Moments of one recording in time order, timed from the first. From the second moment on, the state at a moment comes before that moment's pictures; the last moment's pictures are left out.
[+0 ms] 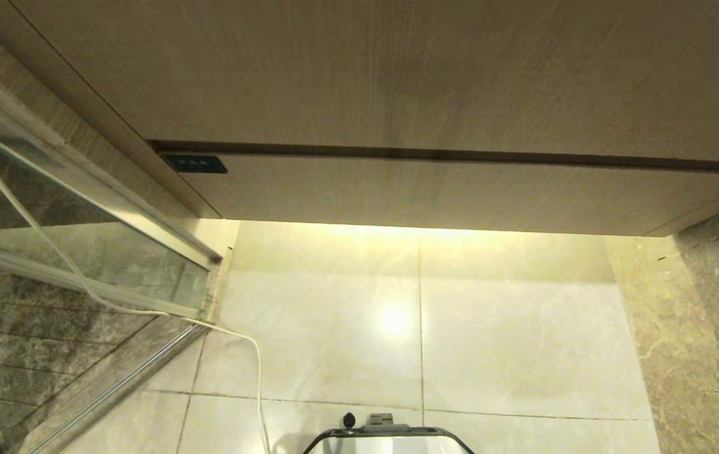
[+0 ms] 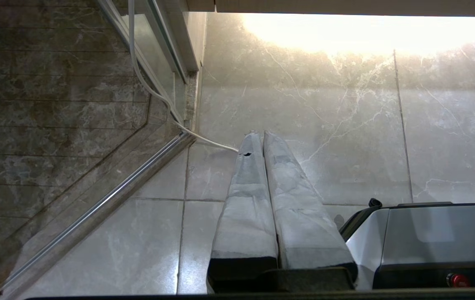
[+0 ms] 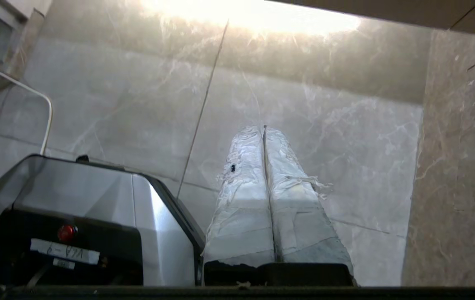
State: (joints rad) left arm 0.00 0.00 0.00 0.00 0.00 0.00; right arm 0.14 0.03 -0.02 0.02 0.03 -0.08
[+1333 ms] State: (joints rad) left arm 0.00 0.00 0.00 0.00 0.00 0.00; right arm 0.14 0.00 0.00 -0.11 0.03 -0.08
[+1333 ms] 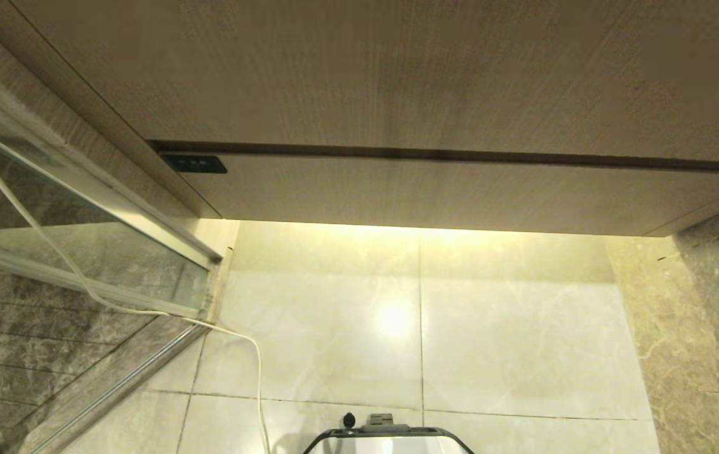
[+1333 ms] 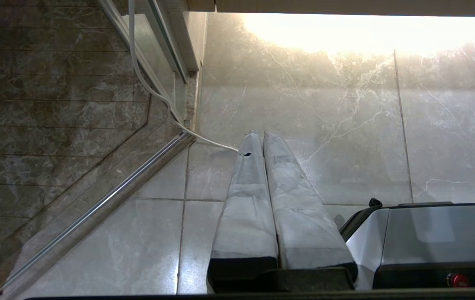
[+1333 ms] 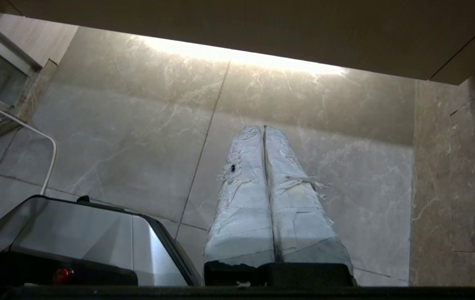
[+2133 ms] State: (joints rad) left arm 0.00 0.00 0.00 0.00 0.00 0.00; right arm 0.16 0.36 -0.86 0.57 0.19 0.00
